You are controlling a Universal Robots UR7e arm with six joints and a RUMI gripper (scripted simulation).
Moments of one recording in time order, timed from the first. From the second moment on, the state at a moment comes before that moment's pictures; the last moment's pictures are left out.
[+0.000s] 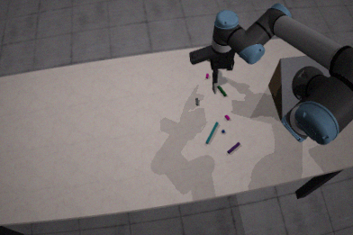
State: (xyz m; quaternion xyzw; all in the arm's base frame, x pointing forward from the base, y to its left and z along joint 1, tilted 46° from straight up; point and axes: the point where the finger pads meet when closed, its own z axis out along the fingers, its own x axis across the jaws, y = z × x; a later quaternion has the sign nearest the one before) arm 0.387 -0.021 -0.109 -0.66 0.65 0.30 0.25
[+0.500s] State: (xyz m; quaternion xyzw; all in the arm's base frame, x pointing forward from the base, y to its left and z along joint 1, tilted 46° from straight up) arm 0.393 -0.001 -0.084 -0.57 0.73 0.33 0.21
